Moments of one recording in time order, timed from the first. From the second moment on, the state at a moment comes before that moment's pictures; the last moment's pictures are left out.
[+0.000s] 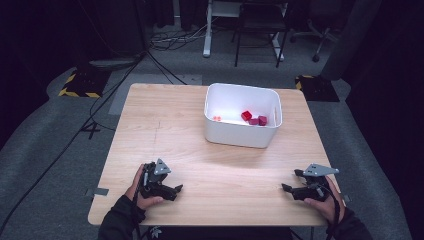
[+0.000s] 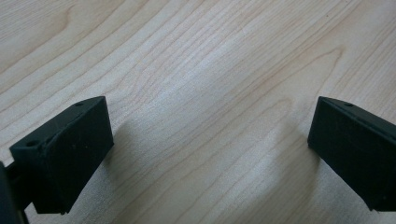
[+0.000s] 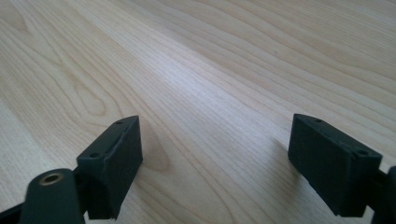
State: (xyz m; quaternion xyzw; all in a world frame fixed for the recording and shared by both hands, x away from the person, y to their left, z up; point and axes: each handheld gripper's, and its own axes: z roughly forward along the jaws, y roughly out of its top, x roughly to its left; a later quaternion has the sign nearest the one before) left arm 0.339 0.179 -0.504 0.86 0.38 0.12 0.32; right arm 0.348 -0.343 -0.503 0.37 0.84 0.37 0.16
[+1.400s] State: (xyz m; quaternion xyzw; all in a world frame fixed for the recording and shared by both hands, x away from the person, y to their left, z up) left arm 0.341 0.179 -0.504 0.86 0.38 0.14 0.32; right arm 0.350 -0.345 -0.504 0.37 0.84 0.37 0.17
